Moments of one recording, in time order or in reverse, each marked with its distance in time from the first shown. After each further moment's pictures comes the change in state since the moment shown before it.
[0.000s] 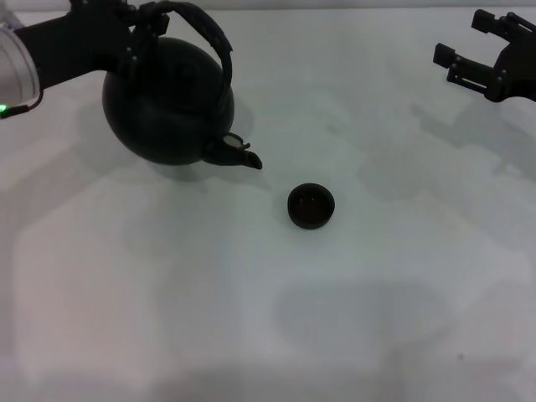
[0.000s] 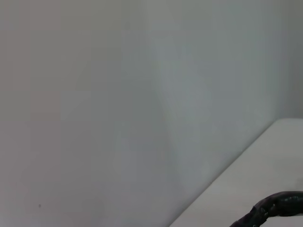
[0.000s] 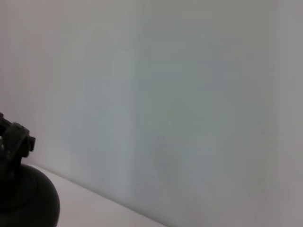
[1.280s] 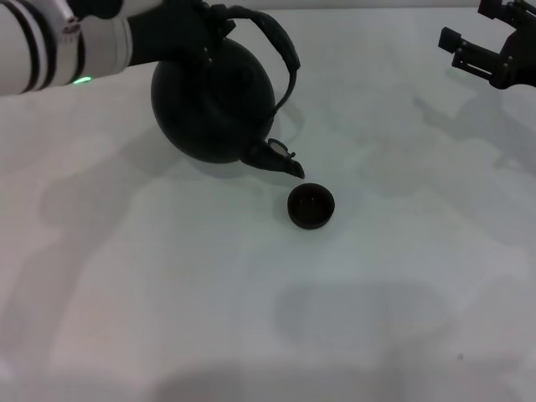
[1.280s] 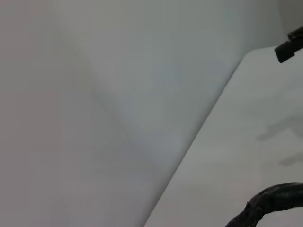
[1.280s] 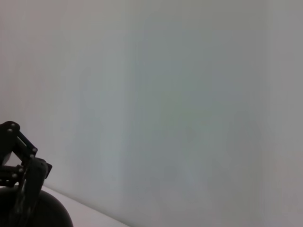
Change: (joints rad) left arm -0.048 -0.002 0.333 0.328 0.601 -0.160 -0.536; right arm 0.006 0.000 0.012 -0.001 0.029 0.005 -0.003
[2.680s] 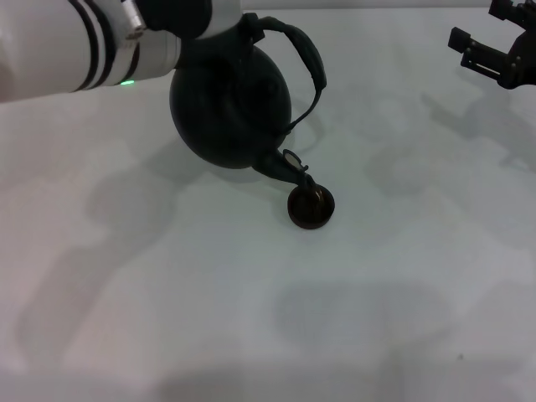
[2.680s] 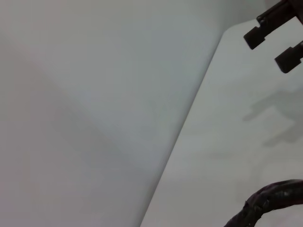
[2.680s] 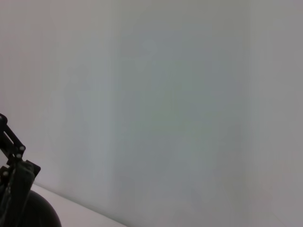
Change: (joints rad) left arm -0.039 0.003 0.165 0.109 0.301 0.013 -0.235; right arm -0.007 -0.002 0.016 0.004 0.000 -0.020 -0.010
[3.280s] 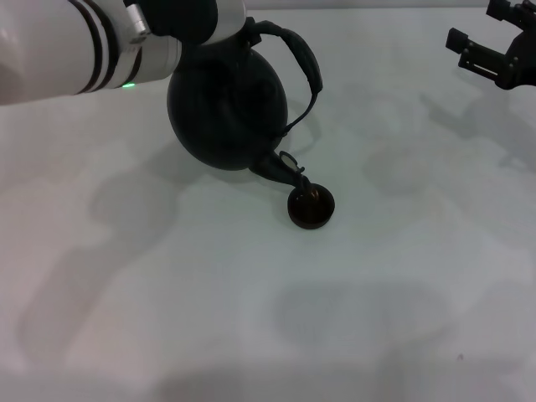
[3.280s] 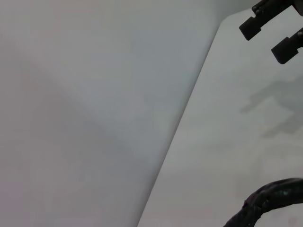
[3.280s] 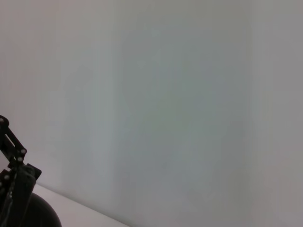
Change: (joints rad) left arm -0.003 0.000 0.015 -0.001 0.044 0.002 -0.025; right arm 0.006 0.000 0.000 0.009 0.000 0.000 -0.009
